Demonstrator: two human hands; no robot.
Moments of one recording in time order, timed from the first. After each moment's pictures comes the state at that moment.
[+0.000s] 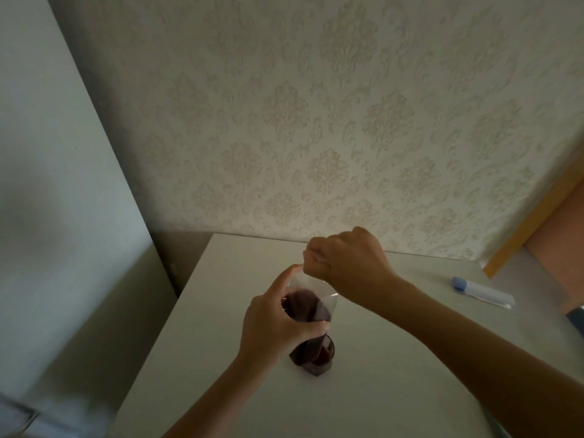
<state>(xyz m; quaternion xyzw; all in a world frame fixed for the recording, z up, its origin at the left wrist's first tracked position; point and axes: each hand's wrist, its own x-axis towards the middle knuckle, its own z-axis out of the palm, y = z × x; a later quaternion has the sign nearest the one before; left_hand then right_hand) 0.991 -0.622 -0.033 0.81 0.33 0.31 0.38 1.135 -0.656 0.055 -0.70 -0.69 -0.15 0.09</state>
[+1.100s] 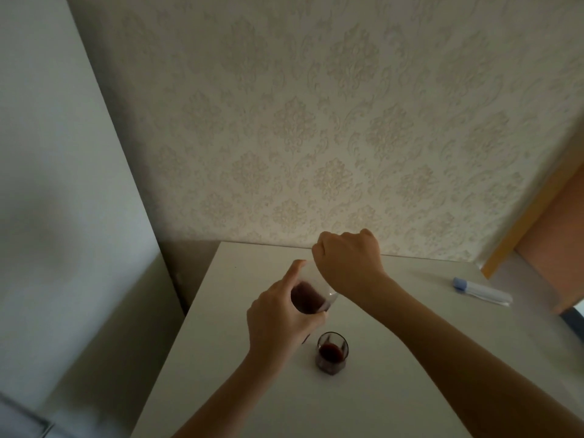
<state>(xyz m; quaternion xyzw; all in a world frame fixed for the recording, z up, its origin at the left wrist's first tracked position) 0.960 -0.613 -0.028 0.84 0.37 0.34 0.20 1.082 -0.646 0.070 -0.79 -0.60 -0.14 -0.03</state>
